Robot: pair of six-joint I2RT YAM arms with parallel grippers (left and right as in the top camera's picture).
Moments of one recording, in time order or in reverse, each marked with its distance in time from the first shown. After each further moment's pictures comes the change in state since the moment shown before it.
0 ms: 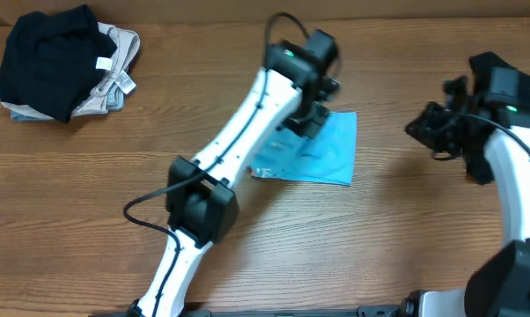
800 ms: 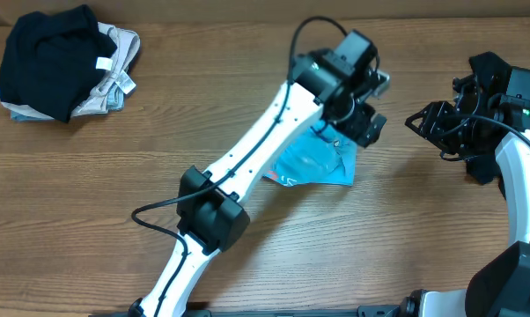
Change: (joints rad) left arm -0.067 0.008 0.096 0.173 0.233 -0.108; right arm -0.034 -0.001 0.000 0.029 -0.089 -0.058
